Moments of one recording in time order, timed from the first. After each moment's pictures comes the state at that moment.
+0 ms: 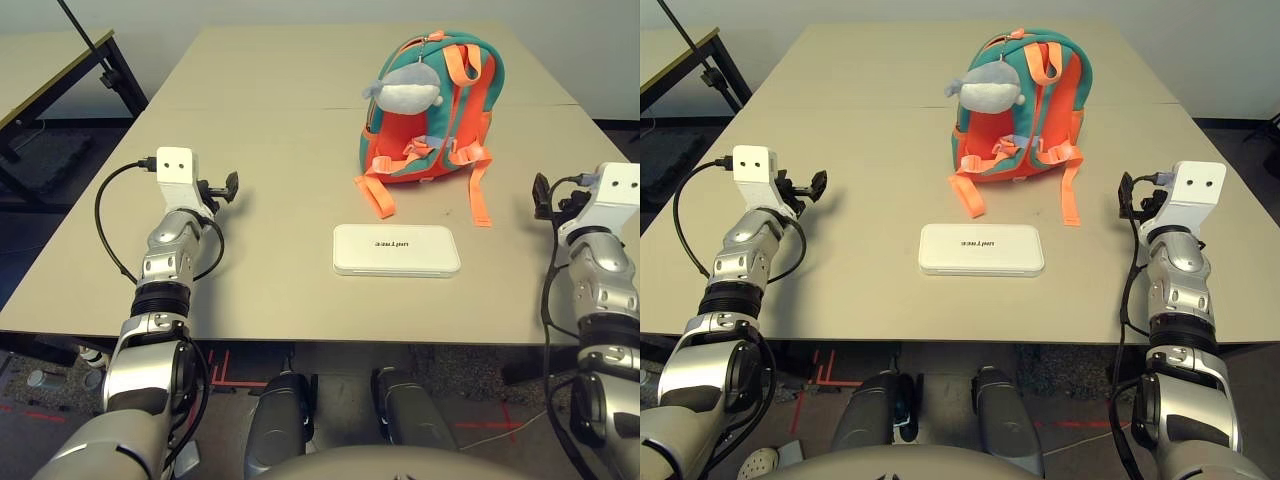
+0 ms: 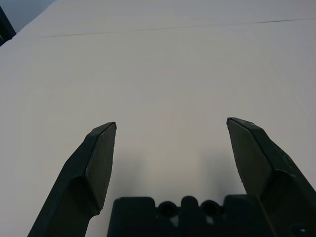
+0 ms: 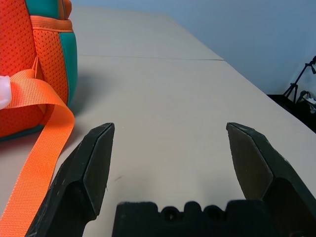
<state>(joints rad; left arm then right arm) -0.63 0.37 0.22 0.71 -0.19 0.04 -0.26 -0.47 -0.50 -0.36 0.66 0.18 -0.13 0.17</state>
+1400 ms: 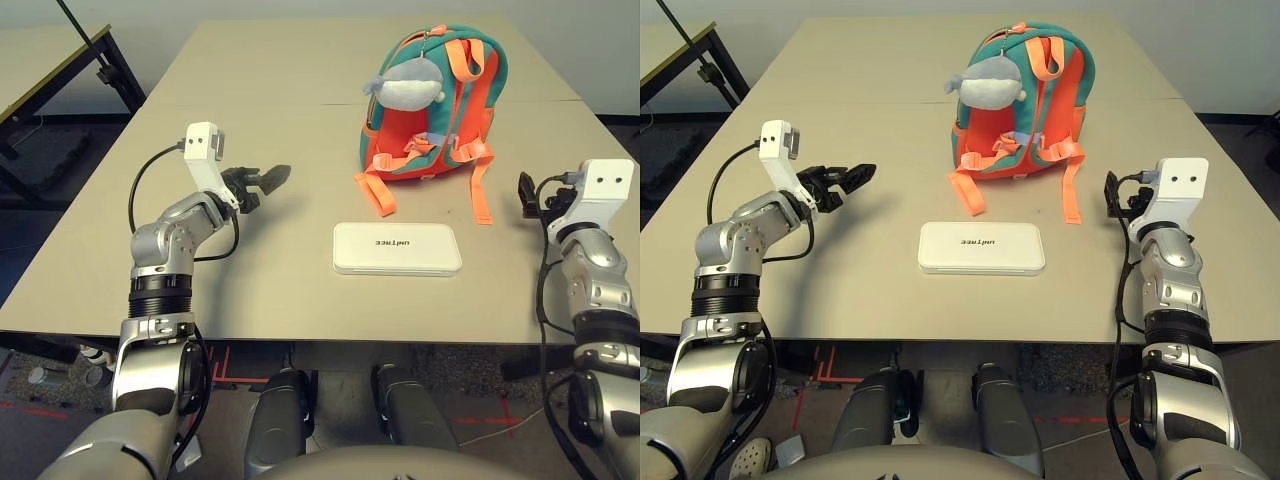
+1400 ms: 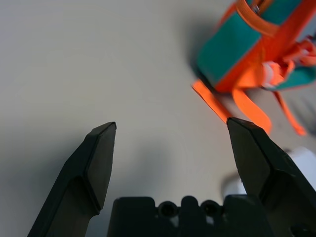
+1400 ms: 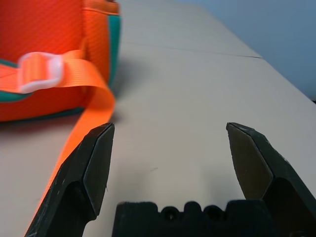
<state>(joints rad) -0.63 0.36 0.25 0.22 -0.61 0.99 -0.46 -0.44 -0.50 -0.31 0.58 0.18 -0.08 0.28</state>
